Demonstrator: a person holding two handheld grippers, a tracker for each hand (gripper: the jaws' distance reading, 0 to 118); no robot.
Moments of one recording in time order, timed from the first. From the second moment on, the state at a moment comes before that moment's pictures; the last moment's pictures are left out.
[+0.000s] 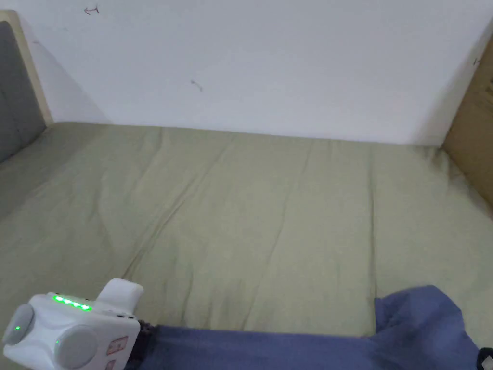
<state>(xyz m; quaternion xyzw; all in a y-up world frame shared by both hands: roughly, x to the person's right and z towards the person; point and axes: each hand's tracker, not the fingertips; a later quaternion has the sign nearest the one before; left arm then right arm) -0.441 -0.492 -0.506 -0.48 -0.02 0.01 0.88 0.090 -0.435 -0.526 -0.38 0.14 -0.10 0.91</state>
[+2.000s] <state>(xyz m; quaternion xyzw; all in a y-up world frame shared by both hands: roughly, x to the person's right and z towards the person) -0.461 -0.469 -0.268 -0.46 -0.03 0.16 0.87 0.179 -0.476 -0.366 -0.50 0.07 -0.08 0.86</state>
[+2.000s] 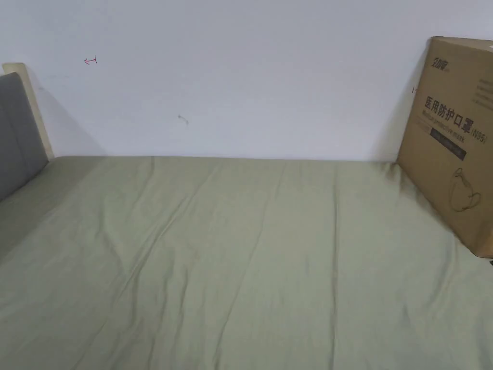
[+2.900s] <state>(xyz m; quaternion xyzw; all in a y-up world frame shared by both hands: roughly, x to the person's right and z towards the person) -0.309 -0.315 -0.258 -0.06 0.05 0.05 1.00 0.028 -0.323 -0.333 -0.05 0.12 -0.04 0.99</state>
